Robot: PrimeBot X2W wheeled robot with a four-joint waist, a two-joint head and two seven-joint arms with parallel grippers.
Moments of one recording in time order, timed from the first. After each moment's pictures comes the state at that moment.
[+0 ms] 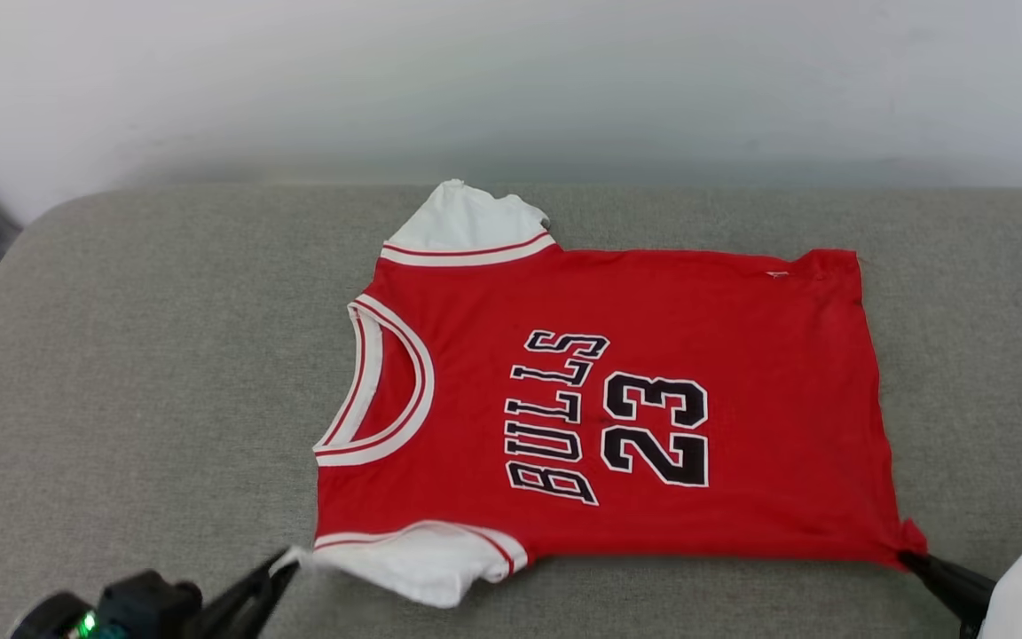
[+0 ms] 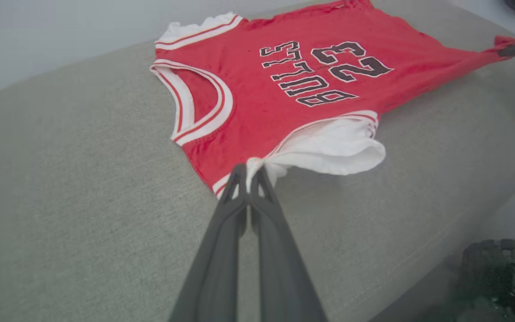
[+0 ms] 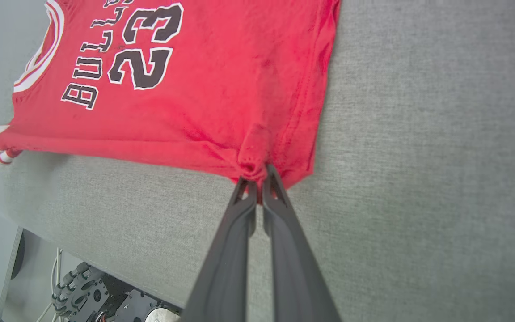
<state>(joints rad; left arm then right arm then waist) 0.20 0.74 -0.38 -0.25 -0.56 -0.06 -0.01 0.08 -0.52 0.10 0.05 0.85 0.13 0.52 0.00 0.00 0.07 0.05</state>
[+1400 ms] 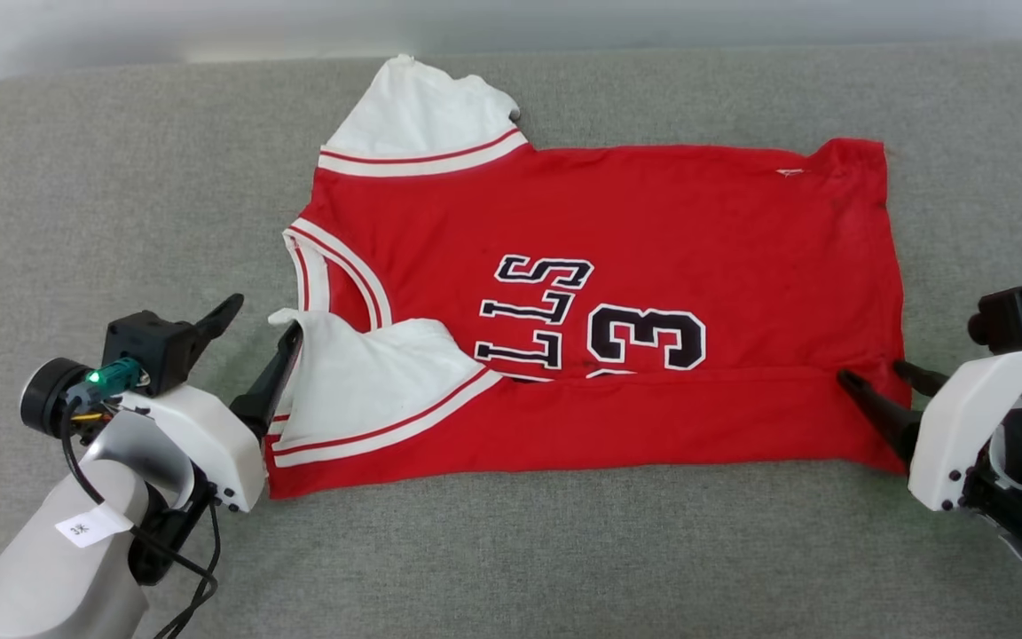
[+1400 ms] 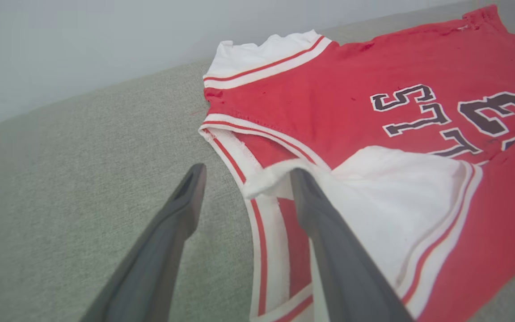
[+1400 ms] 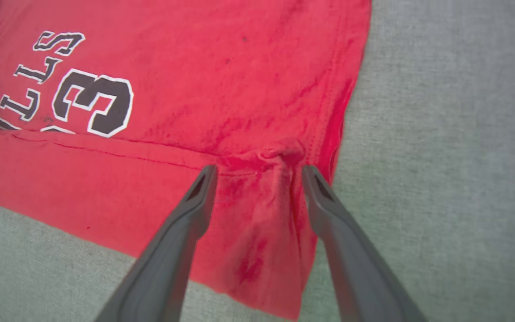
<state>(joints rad) -0.46 0.57 -0.49 0.34 -0.56 -0.11 -0.11 -0.33 -0.42 0.15 0.19 0.63 0.13 0.56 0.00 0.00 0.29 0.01</state>
